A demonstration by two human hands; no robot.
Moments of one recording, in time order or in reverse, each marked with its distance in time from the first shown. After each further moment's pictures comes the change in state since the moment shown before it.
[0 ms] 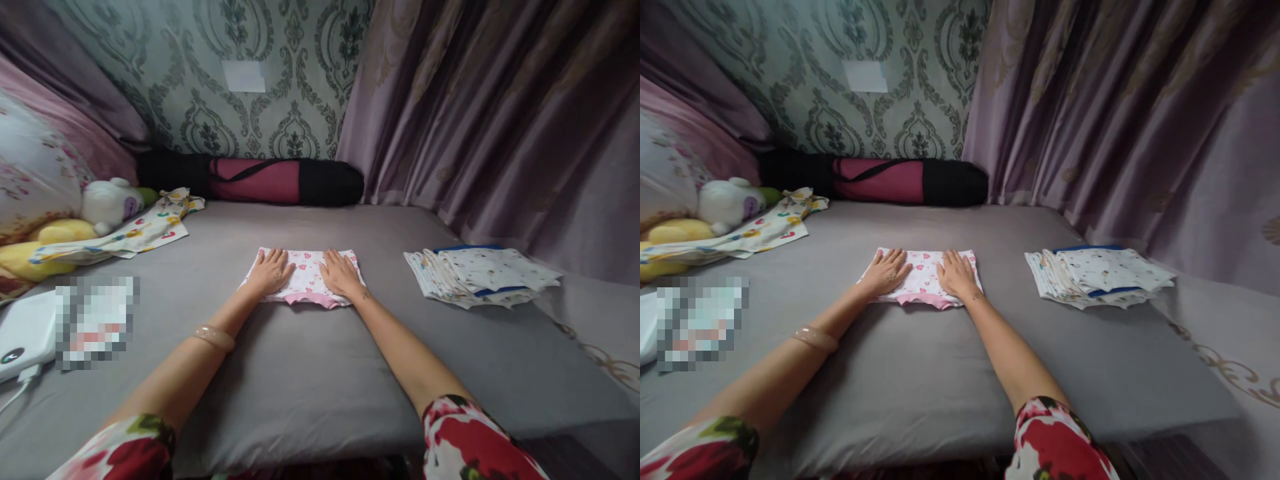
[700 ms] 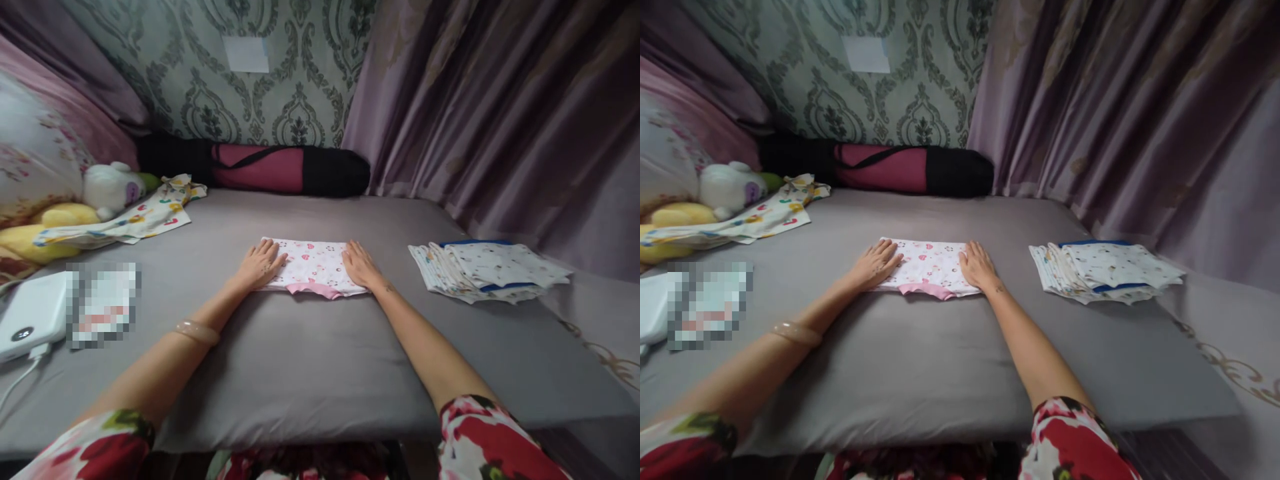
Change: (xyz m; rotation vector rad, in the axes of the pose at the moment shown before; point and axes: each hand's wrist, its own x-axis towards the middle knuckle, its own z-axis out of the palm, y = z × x) left_hand -0.017 -0.024 0.000 -0.131 0.012 -0.080; right_hand -0.006 0.052 -0.005 0.018 -0.008 0.083
